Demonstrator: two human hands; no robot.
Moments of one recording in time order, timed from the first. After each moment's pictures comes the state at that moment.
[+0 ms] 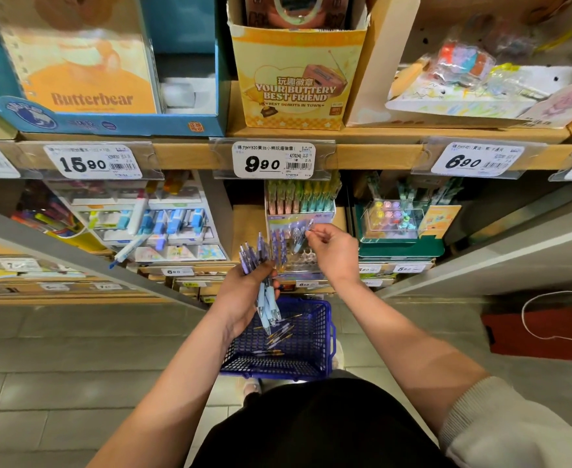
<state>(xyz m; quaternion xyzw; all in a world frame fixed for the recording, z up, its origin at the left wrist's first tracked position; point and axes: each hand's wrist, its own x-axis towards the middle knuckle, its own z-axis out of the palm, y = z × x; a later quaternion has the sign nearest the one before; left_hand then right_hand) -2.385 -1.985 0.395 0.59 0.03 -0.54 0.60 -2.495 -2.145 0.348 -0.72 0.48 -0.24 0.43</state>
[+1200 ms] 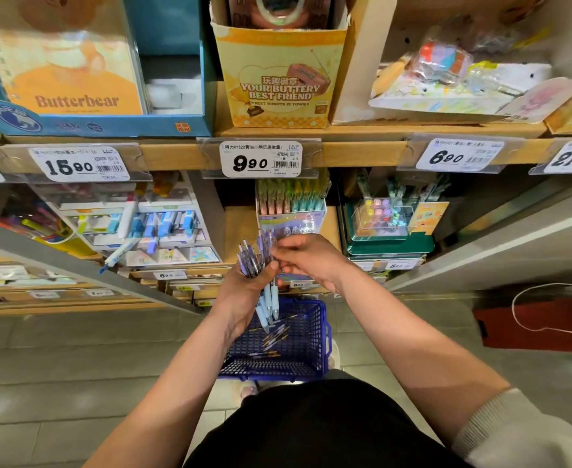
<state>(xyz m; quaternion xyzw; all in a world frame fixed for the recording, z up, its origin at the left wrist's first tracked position) -2.395 -1.988 0.392 0.61 -0.05 -0.52 0.59 -2.487 -2.126 0.409 -0.54 0.41 -0.01 0.74</state>
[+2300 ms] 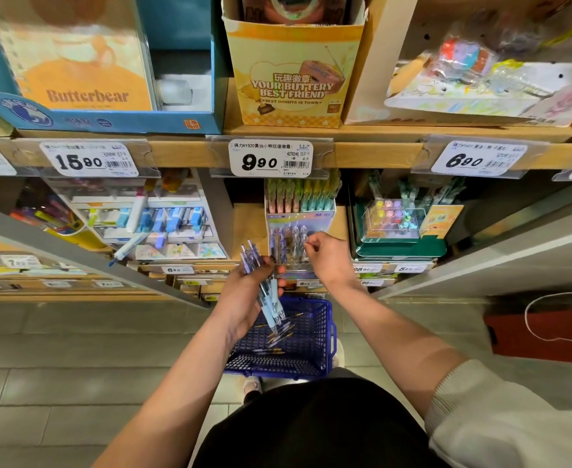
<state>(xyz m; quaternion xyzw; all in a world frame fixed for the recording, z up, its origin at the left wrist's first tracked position) -2.390 -1.983 0.389 0.56 0.04 -0.55 0.62 -2.495 -2.146 0.330 -0.80 0.48 -0.09 0.34</state>
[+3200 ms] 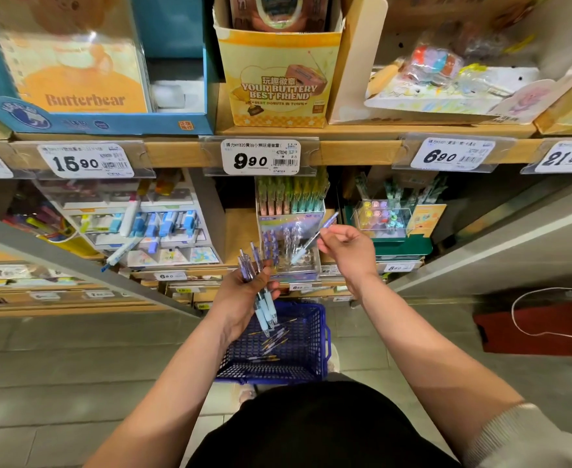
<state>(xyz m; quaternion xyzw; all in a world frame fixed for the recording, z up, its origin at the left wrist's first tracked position) -2.396 -1.978 0.391 0.58 0.02 -0.55 0.60 -2.532 -2.152 0.381 -0.45 0.51 -0.28 0.68</state>
